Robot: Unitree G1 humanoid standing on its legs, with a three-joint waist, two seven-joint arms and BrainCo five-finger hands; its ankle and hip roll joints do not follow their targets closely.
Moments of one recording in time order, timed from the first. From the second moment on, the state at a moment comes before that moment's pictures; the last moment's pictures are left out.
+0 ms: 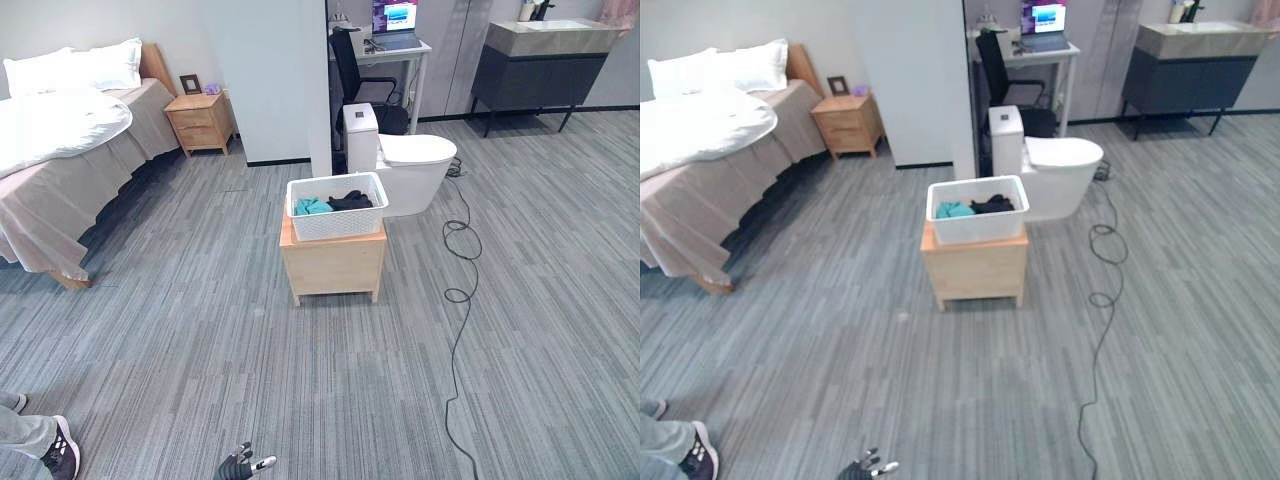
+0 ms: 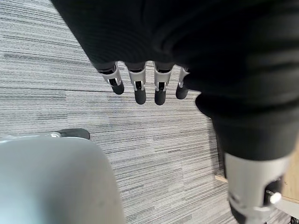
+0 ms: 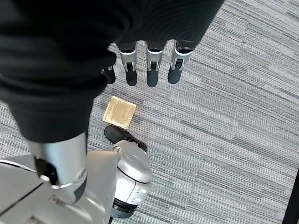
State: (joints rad) left arm 0.18 0.19 -0.21 0.95 -0.24 -0.10 -0.09; right arm 0.07 -0.32 0.24 1.45 -0.13 0.02 0.04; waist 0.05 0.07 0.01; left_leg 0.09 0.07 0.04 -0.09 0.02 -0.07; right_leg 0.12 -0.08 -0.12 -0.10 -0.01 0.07
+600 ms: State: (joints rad) left arm 0.10 0.20 -0.20 1.11 -0.24 -0.10 -0.08; right arm 0.08 -0.30 0.28 1.42 -0.13 0.00 0.05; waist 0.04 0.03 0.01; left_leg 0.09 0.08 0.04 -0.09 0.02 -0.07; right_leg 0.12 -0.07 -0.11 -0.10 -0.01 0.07
